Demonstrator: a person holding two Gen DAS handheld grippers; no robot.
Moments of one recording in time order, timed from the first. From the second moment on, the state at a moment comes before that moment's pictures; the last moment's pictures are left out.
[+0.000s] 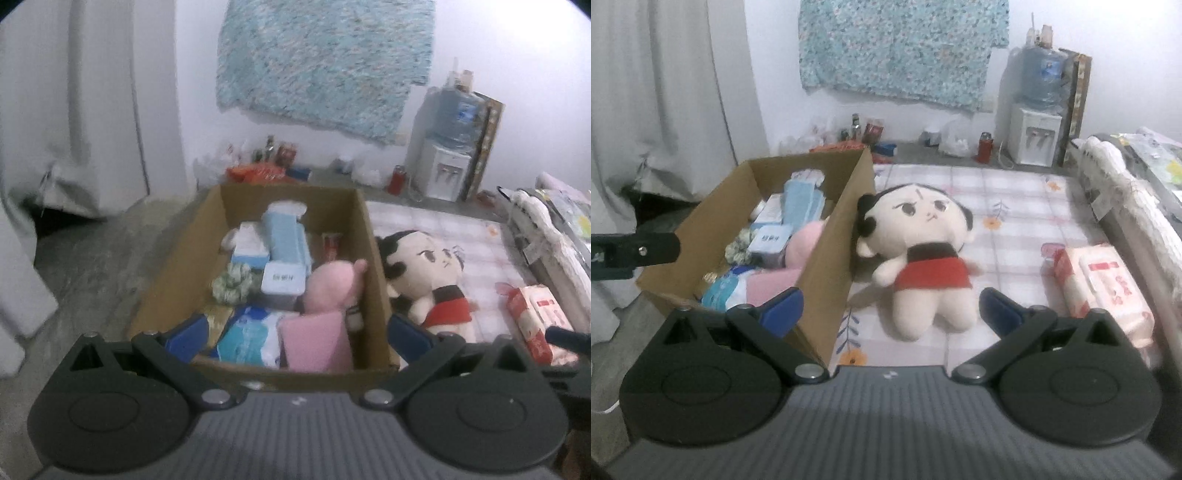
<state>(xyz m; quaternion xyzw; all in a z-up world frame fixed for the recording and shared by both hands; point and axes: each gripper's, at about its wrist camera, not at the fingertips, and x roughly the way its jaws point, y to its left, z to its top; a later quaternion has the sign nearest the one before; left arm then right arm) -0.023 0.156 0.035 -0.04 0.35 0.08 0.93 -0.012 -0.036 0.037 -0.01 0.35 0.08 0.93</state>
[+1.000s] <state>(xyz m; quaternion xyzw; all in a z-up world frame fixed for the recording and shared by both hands) -0.027 0.198 -0.018 -0.03 0.45 0.12 0.89 0.016 0.022 0.005 0.02 0.46 0.14 0.87</state>
